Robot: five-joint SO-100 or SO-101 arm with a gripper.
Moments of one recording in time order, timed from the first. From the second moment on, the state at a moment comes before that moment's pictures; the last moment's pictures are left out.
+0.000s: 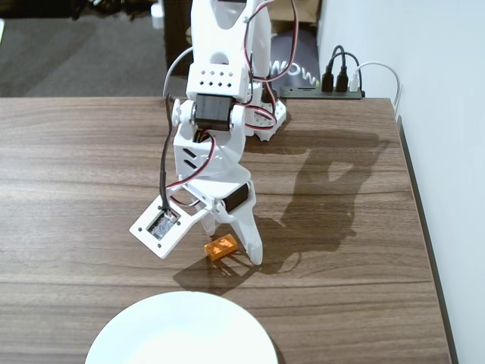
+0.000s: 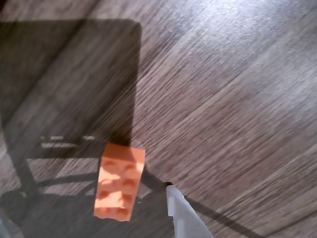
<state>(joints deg) 8.1 93.3 120.1 57.0 -53.5</state>
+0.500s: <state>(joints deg) 8.0 91.8 118.5 56.2 -53.5</state>
